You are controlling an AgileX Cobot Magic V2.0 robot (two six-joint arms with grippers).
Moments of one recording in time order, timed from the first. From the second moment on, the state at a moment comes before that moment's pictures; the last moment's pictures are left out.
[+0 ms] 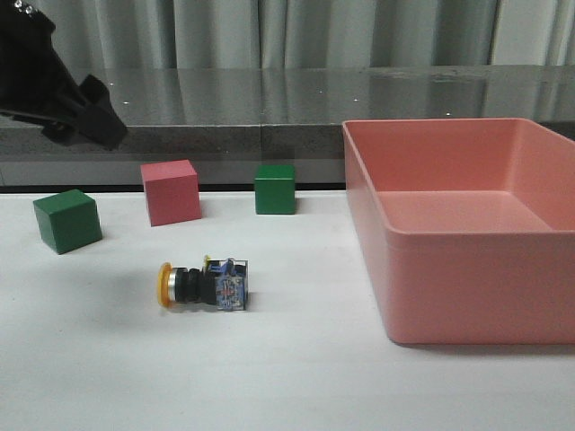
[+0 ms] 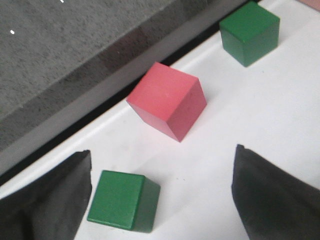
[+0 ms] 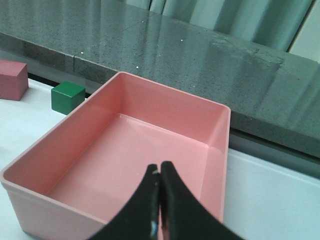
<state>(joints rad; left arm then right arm) -0.32 1.52 -0.90 -0.13 0.07 0.49 0.16 0.39 -0.31 0.25 0.16 -0.47</state>
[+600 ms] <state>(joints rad) -0.33 1.53 -0.90 -0.16 0.12 0.54 0.16 0.39 -0.31 0.25 0.16 -0.47</state>
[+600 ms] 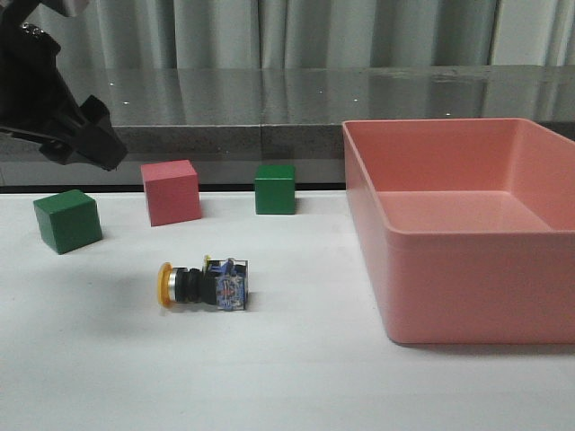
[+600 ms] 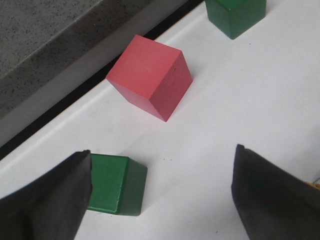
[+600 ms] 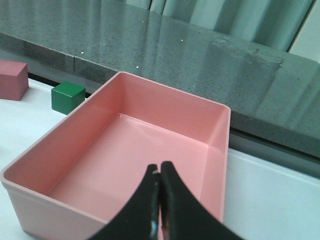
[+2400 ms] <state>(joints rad) -0.05 1.59 -0.95 -1.46 0.83 2.03 0.16 0.39 -0.31 0.25 0.16 -0.47</state>
